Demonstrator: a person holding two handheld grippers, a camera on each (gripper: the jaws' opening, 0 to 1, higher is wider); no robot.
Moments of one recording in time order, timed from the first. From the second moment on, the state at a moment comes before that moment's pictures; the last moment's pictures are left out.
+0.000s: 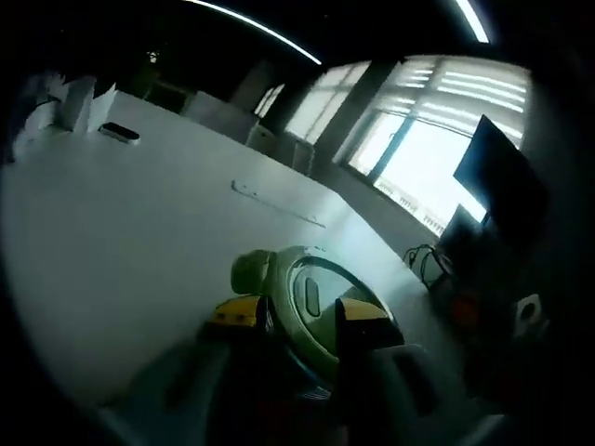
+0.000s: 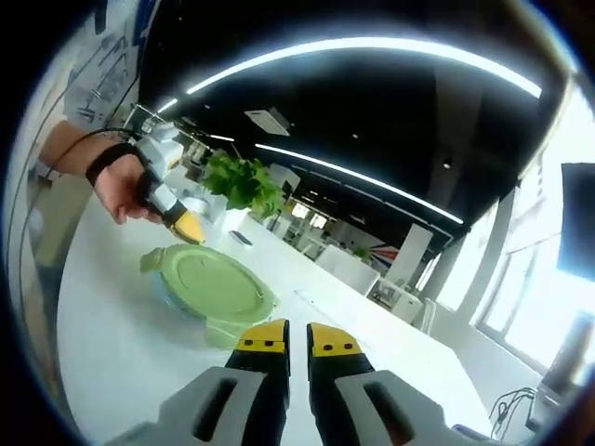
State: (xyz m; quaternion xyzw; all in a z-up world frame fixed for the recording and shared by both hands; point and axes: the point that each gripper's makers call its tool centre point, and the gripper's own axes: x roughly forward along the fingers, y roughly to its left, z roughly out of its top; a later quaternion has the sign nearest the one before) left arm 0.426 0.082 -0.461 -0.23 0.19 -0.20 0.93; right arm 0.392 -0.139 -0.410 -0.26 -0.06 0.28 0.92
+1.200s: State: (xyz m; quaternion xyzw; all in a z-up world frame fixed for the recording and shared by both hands) left arm 0.408 0.126 -0.358 -0.09 -0.14 -0.31 0.94; right arm 0.389 -0.154 -0.387 -0.21 -0.09 0.27 0.93
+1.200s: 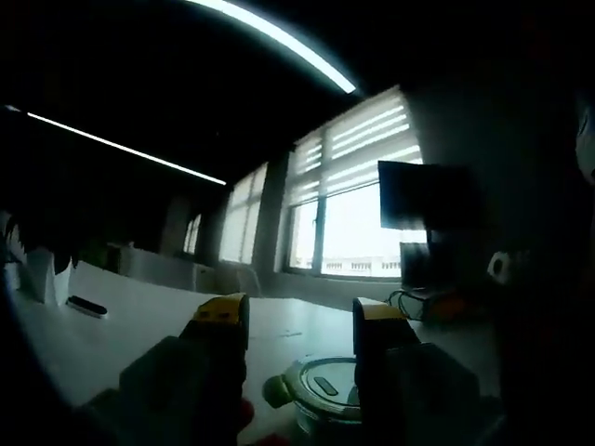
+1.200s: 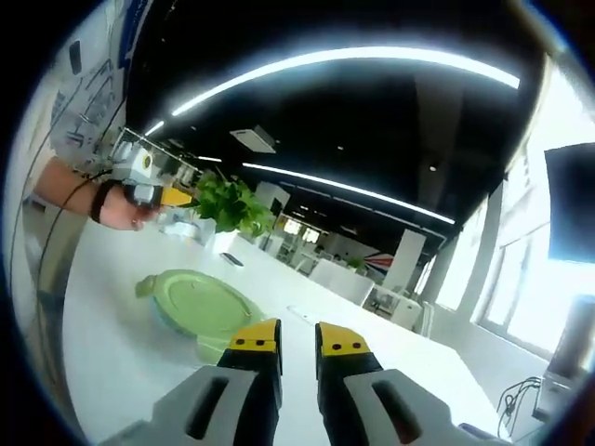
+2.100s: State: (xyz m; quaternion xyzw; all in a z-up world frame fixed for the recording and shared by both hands) left arm 0.408 0.209 -0.380 -0.08 -0.15 -0.20 0.97; right arm 0.391 -0.195 -0.393 -0.18 -0.09 0.23 0.95
